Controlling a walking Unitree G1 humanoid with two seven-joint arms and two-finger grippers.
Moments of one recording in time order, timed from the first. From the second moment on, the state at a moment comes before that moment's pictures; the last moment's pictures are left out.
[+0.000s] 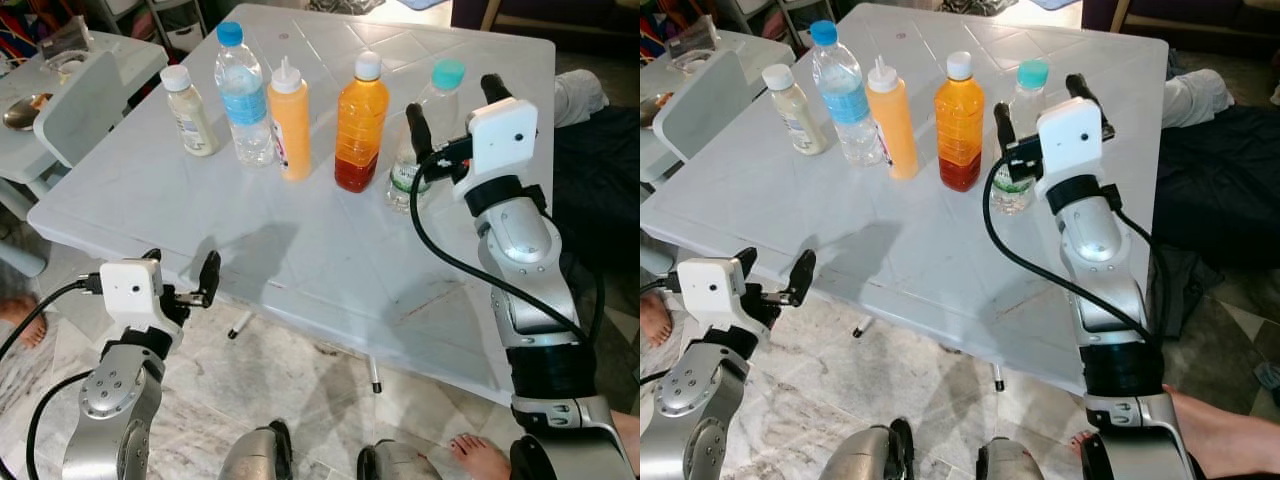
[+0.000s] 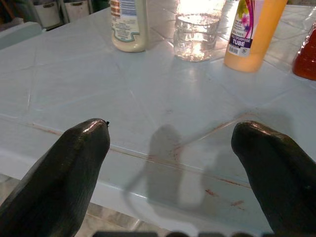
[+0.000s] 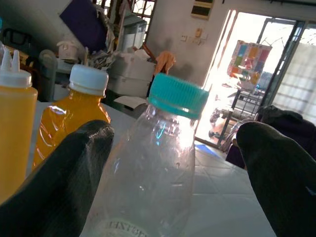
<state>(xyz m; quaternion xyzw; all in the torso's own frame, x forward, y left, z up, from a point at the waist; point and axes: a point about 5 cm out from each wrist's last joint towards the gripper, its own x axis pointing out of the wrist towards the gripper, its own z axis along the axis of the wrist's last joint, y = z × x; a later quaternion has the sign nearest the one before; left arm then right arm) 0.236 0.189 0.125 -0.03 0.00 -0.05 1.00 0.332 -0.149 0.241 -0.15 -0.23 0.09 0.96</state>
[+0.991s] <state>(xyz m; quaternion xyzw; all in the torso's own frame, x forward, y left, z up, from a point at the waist) 0.236 0.184 0.124 -0.02 0.00 -0.06 1.00 0.356 -0.134 0.258 -0.12 -0.22 0.13 0.96</state>
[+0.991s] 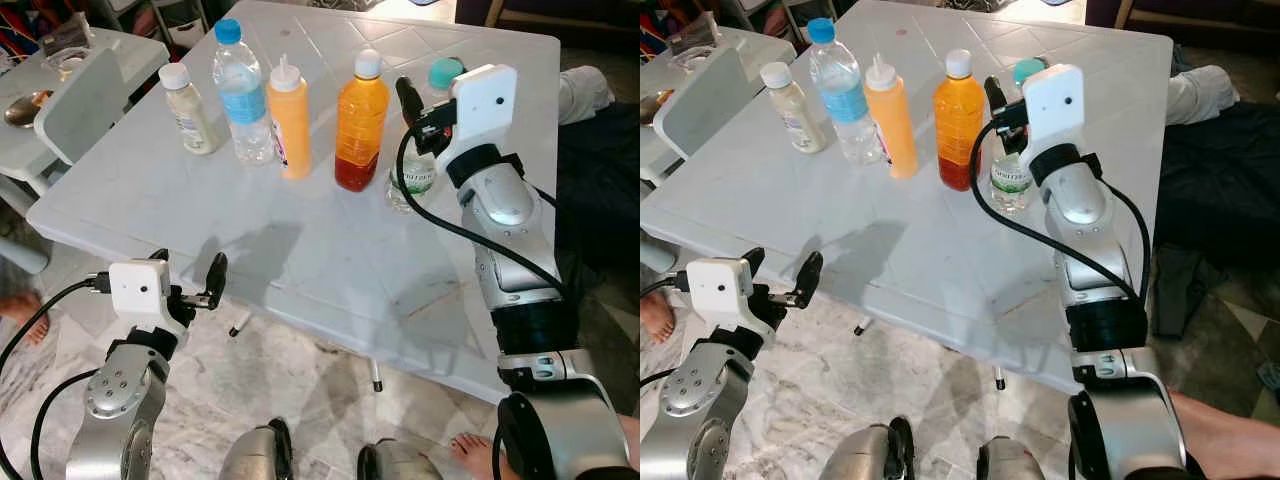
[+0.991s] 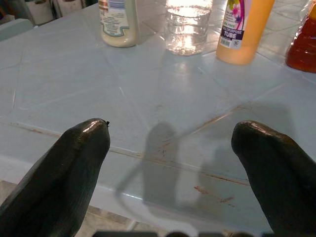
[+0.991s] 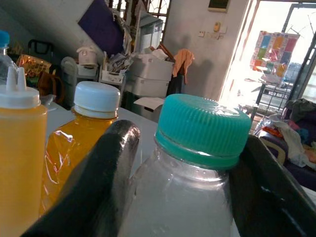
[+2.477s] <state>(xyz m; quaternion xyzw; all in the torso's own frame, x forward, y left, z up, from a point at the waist) 0.244 0.184 0.111 -0.04 0.04 -0.04 1.00 0.284 -0.100 0.230 -0.03 -0.18 0.22 0.96</state>
